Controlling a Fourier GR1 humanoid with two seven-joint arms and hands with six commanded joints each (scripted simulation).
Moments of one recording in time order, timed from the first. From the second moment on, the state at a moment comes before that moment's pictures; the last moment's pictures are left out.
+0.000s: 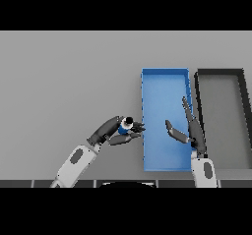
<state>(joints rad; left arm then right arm) -0.22 0.11 -0.53 -1.60 0.04 -0.18 -0.07 0.08 -0.15 0.08 -1.66 0.18 0.04 -0.14</state>
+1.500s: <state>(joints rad) -0.22 0.03 -0.44 -1.58 -0.01 -0.32 -0.04 -0.50 -0.25 0.33 -1.86 -0.35 0.55 0.30</state>
